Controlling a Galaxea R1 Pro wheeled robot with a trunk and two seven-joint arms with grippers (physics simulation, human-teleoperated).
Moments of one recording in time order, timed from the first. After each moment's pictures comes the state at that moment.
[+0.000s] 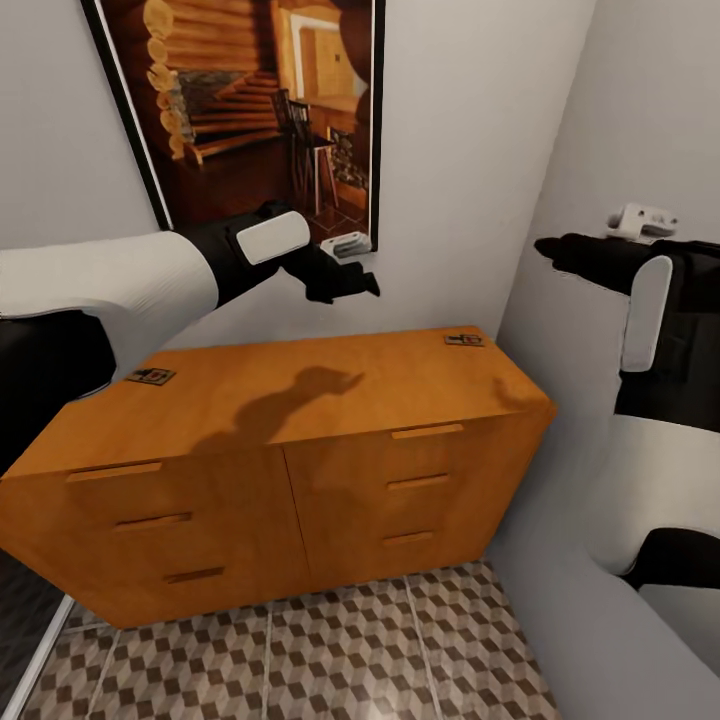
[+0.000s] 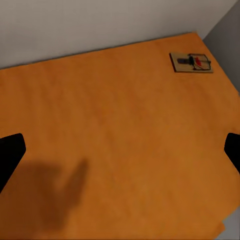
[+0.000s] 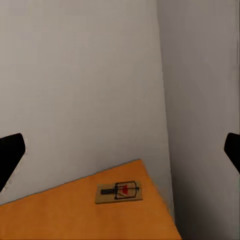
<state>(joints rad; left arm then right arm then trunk) -1.96 -0.11 -1.84 -0.35 2.28 0.71 0.16 -1.25 -0.08 -0.22 -1.46 -0.08 1.02 0.04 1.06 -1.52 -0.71</state>
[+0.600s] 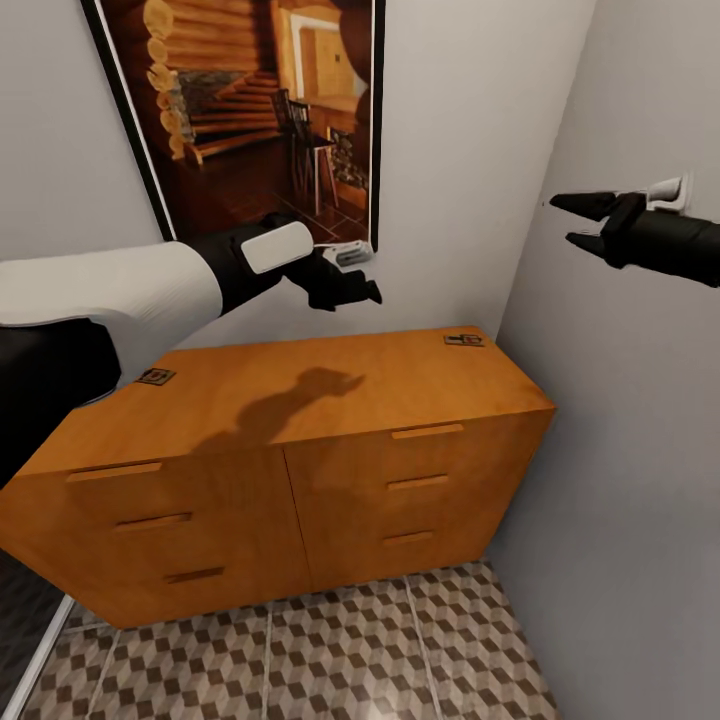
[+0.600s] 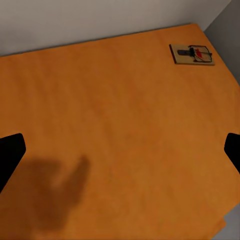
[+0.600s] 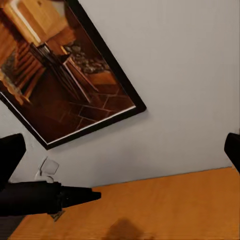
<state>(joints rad) -1.93 -0.11 -1.84 -0.35 2.29 0.70 0.16 -1.25 -0.48 -0.03 -1.41 -1.34 1.01 -0.06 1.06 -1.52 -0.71</state>
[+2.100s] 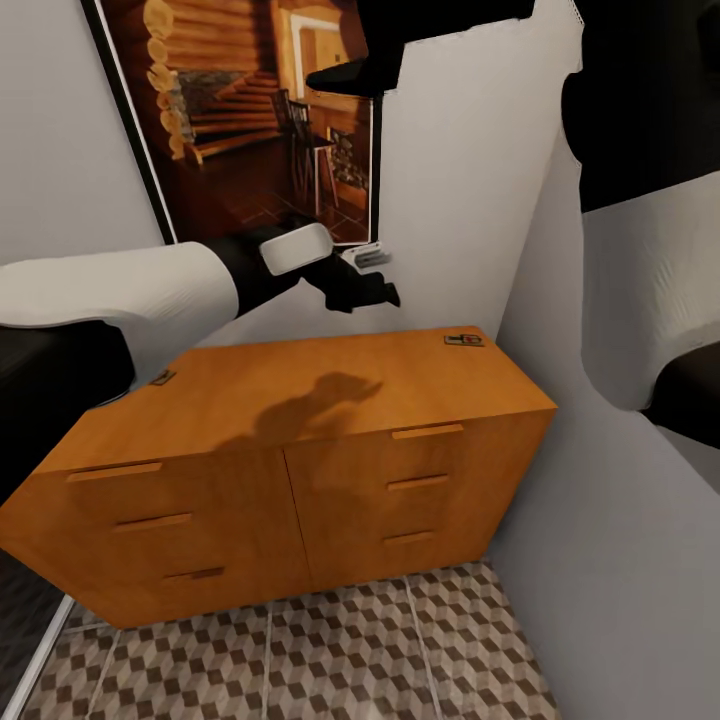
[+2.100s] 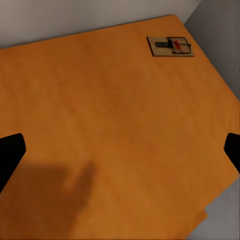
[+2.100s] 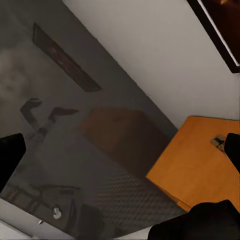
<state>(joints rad) -1.94 -0.15 -1.84 -0.36 2.29 0.70 0.16 -1.89 0.07 0.30 -1.14 -2.28 0.97 -0.94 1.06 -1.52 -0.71</state>
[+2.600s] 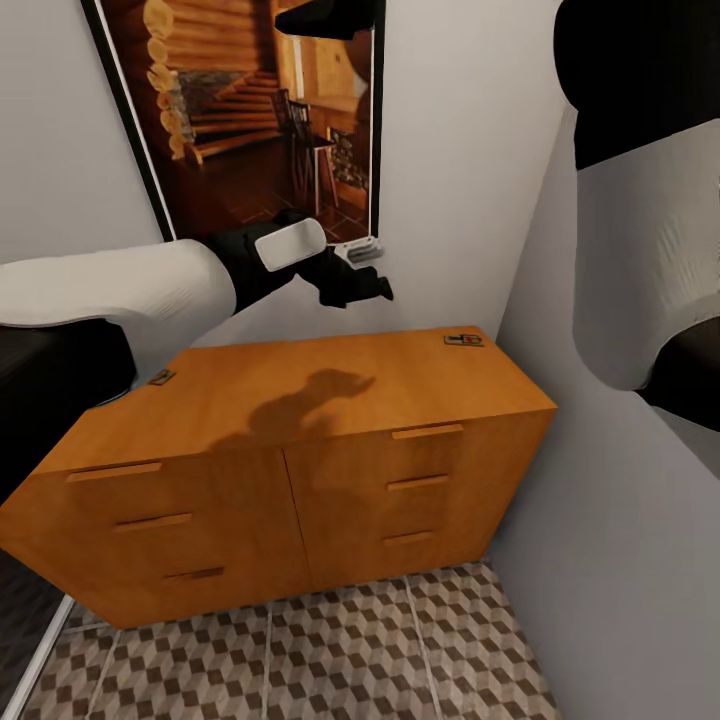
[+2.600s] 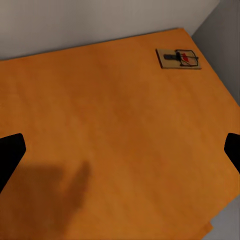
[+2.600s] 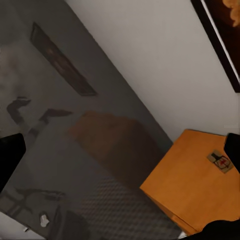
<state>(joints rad) -1.94 -0.15 -1.84 -0.32 2.29 0.69 0.16 -1.97 0.13 0.30 -1.13 -2.18 0.95 -0.94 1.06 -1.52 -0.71</state>
